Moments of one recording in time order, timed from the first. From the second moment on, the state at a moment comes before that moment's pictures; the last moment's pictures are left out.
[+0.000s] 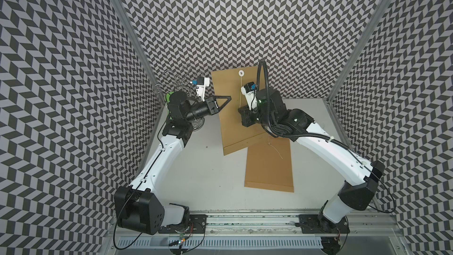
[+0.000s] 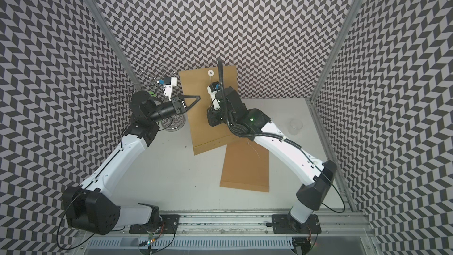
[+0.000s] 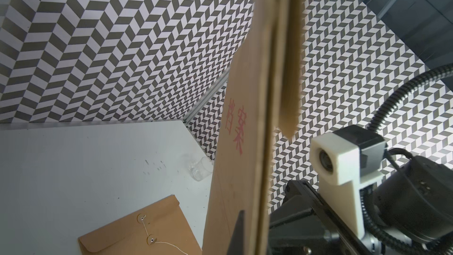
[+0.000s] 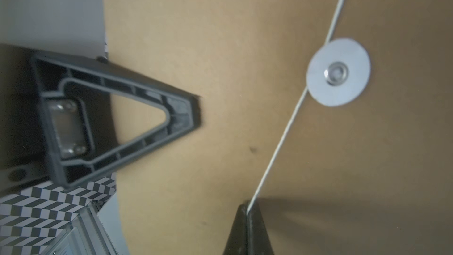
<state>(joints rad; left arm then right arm) -0.20 1.34 1.23 0.22 0.90 -0.85 0.83 1.65 1.84 -0.66 0.07 0.27</state>
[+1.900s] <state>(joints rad) -0.30 1.27 1.10 0.18 0.85 -0.80 0.80 1.78 2.09 -0.74 0.17 0.25</state>
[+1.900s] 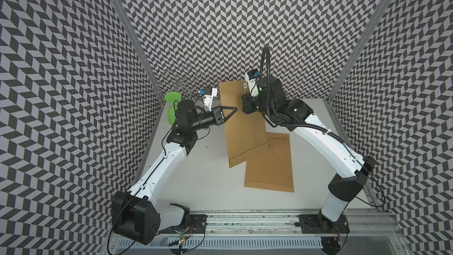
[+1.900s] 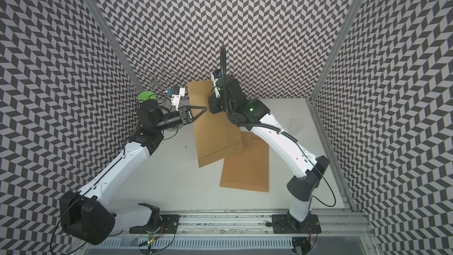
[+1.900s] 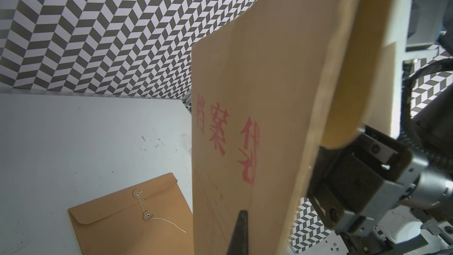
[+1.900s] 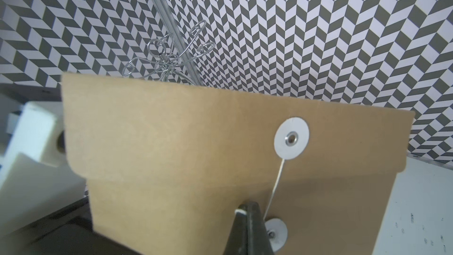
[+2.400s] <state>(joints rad) -0.25 1.29 1.12 0.18 0.84 -0.78 0.82 1.73 1.96 -0.72 0.10 0.27</state>
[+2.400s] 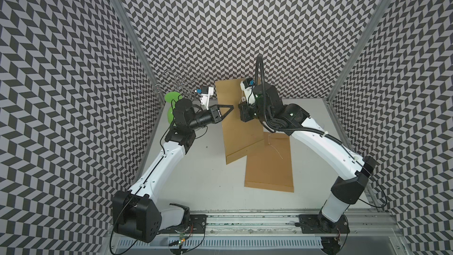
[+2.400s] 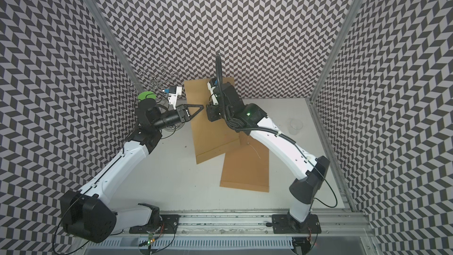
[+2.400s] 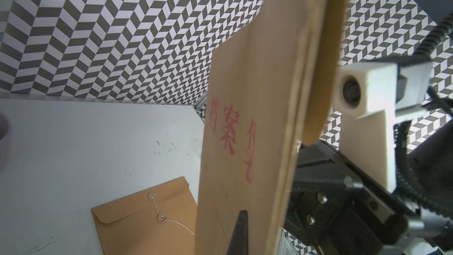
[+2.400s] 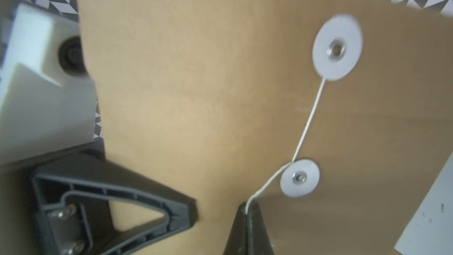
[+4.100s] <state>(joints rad) -0.19 1.26 1.11 0.25 0.88 -0.77 0.53 1.51 1.40 -0.56 -0.06 0.35</state>
